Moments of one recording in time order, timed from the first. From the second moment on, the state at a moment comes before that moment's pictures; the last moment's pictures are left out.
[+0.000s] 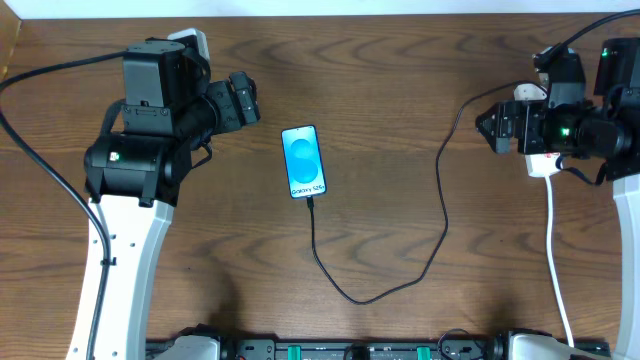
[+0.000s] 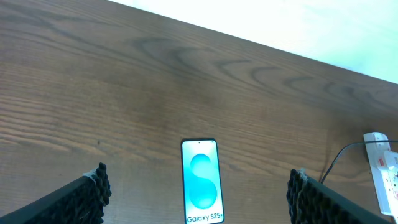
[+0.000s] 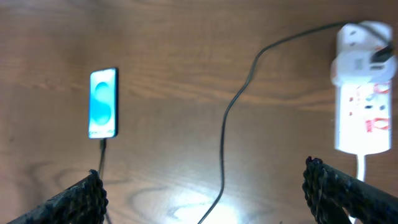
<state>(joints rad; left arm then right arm) -0.11 1.33 1.48 -0.86 0.10 -0.33 -0.08 1.40 1.61 -1.20 -0.36 -0.05</state>
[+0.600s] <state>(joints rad) -0.11 1.33 1.48 -0.86 0.10 -0.33 -0.08 0.97 0.98 -0.47 -0.18 -0.05</state>
